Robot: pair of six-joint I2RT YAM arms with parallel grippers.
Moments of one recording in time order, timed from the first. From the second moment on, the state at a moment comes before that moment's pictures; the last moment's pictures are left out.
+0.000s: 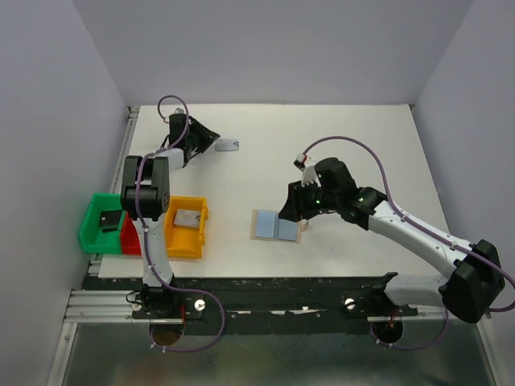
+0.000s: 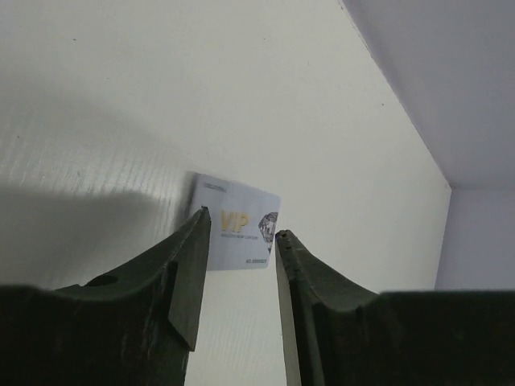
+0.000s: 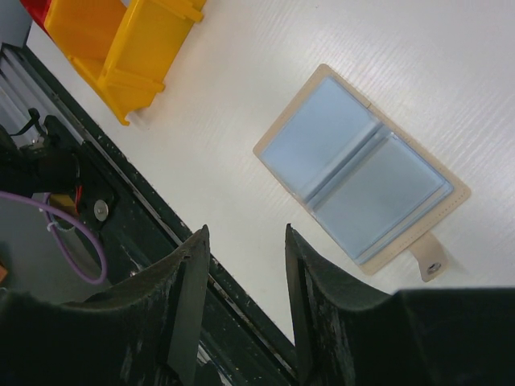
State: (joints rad) left arm -0.04 2.17 1.42 0.27 0.30 -0.93; right arm 0.70 1.25 0.92 -0.36 -0.33 0.37
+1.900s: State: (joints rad) left arm -0.53 1.16 0.54 0.15 -0.02 -0.82; right arm 0.61 1.44 0.76 -0.35 0.05 0.52
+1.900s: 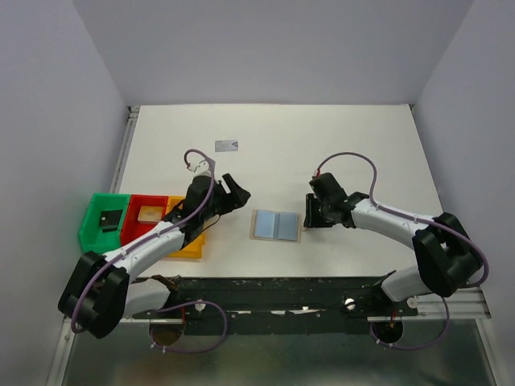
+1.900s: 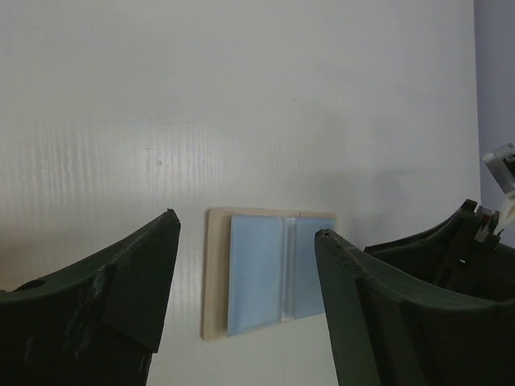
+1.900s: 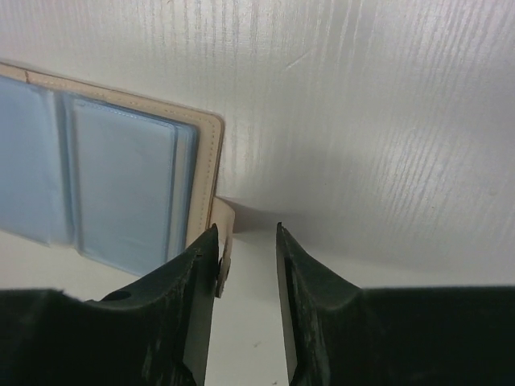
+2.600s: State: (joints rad) left arm -0.64 1.38 0.68 0.18 0.18 -0.69; right arm 0.60 1.42 0.73 -0.25 -0.09 0.46
